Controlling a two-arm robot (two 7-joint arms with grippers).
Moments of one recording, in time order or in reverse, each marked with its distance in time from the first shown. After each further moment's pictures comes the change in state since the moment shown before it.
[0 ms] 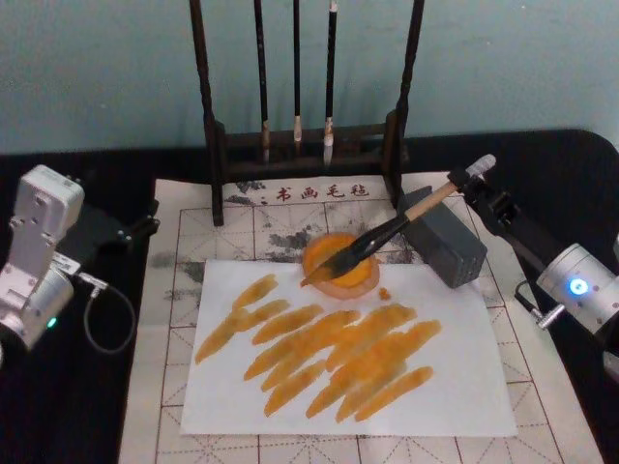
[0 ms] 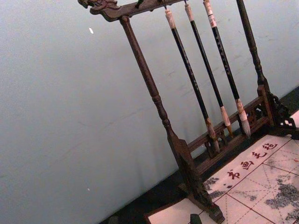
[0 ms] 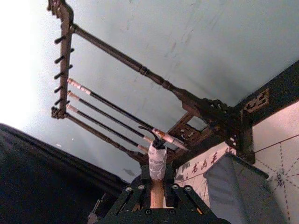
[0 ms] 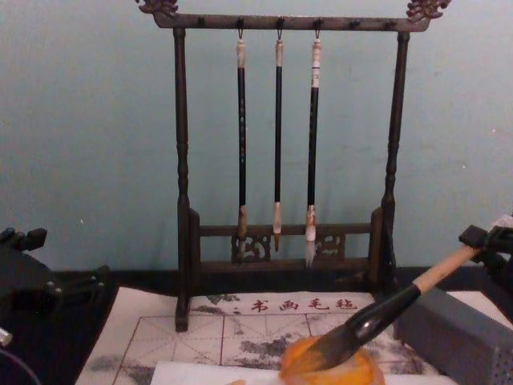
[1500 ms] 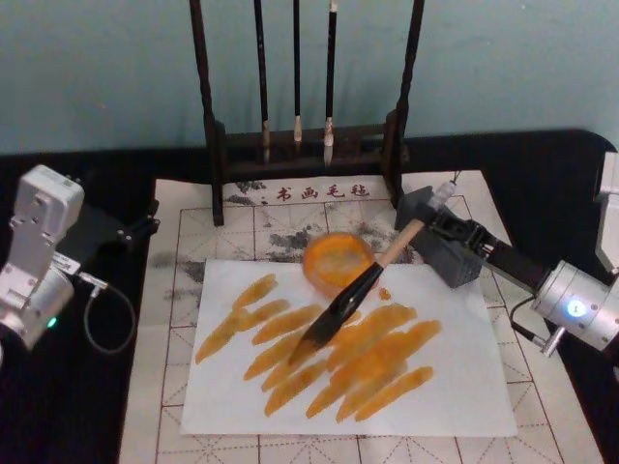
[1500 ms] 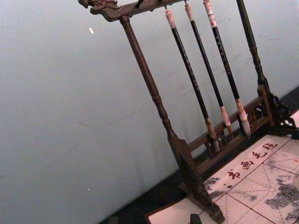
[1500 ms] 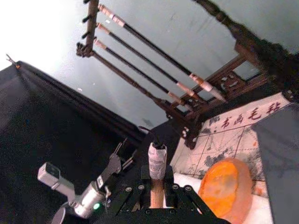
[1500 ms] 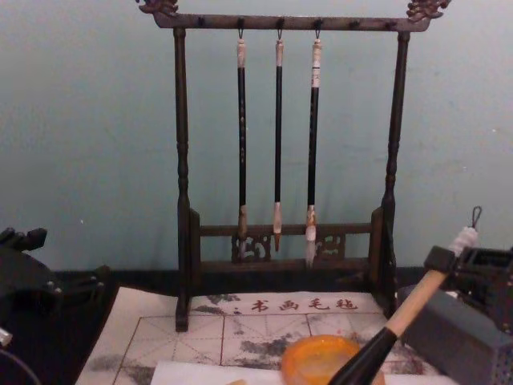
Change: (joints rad) left arm 0.000 0.000 0.000 0.000 0.000 0.000 0.000; right arm 0.018 0.140 -0.184 -0.083 0.001 0.050 0.117
